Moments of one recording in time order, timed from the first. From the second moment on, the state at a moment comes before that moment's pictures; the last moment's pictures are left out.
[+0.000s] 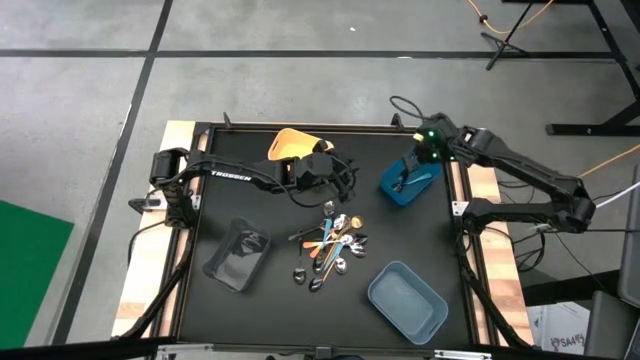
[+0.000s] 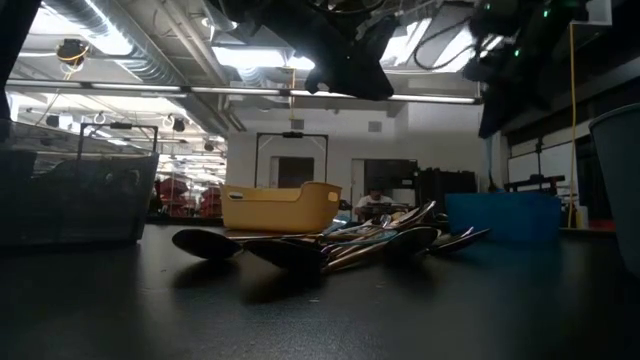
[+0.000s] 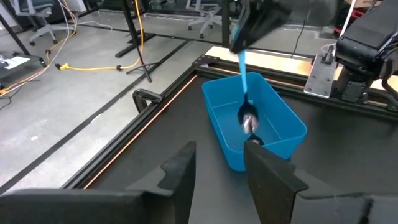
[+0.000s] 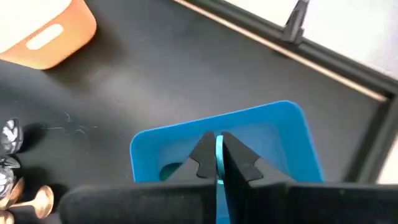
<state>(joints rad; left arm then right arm) 0.10 1.82 1.34 0.08 -0.44 -0.10 -0.62 1.04 0.93 -0.87 0.13 0.37</state>
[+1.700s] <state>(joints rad) 0.10 1.82 1.34 0.03 -0.44 -0.10 -0.62 1.04 0.82 -0.87 0.15 0.30</state>
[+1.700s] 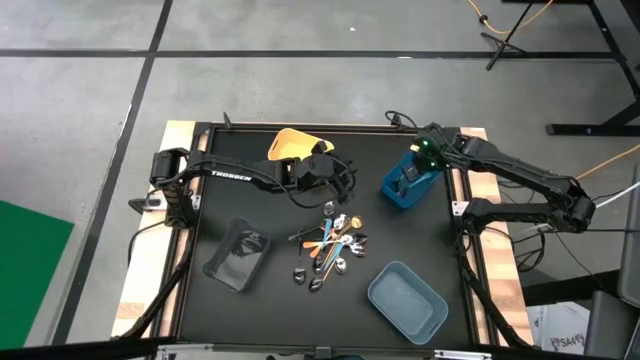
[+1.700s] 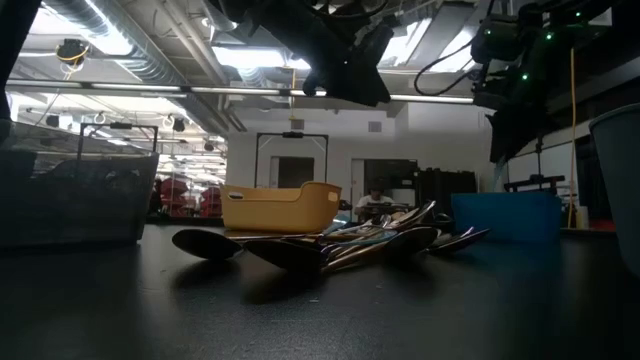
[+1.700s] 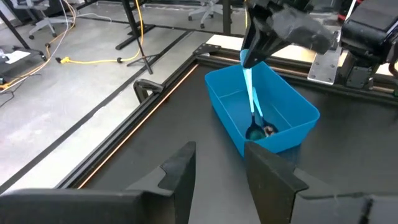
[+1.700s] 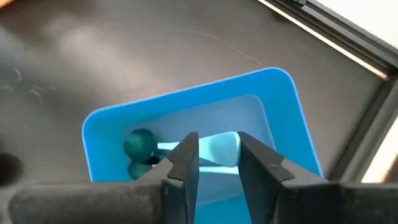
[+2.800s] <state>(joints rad) -0.01 1.82 1.34 -0.25 -0.41 -0.40 -0.62 1.04 0.91 -0.98 0.15 0.17</state>
